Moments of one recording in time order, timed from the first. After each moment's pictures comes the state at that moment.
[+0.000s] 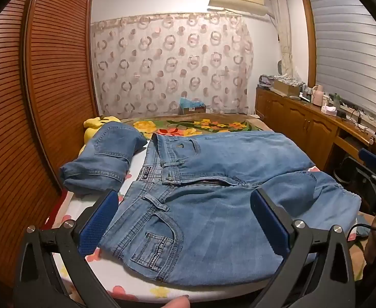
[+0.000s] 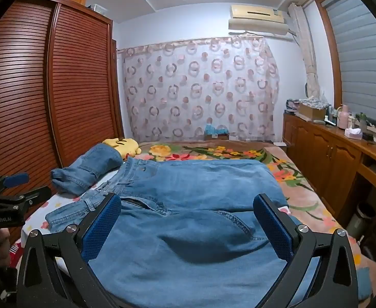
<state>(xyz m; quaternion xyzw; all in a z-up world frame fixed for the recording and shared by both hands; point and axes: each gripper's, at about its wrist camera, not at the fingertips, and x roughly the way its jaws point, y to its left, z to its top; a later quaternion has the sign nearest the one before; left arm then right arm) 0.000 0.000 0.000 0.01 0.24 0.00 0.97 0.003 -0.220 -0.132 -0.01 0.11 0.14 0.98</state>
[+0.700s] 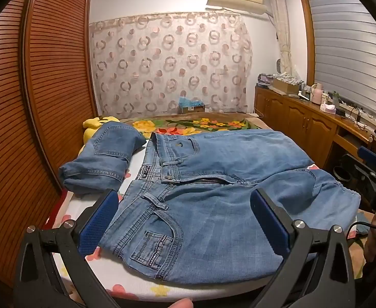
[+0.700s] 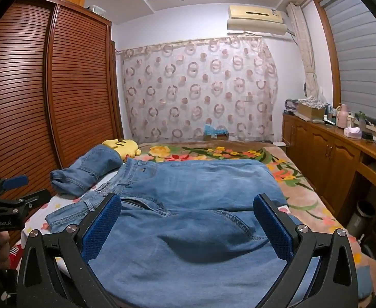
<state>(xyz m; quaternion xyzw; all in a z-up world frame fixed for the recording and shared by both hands) 0.000 -0.001 0.000 0.01 0.24 0.00 0.97 0.001 -0.221 -0.129 0.00 0.11 0.14 0.98</state>
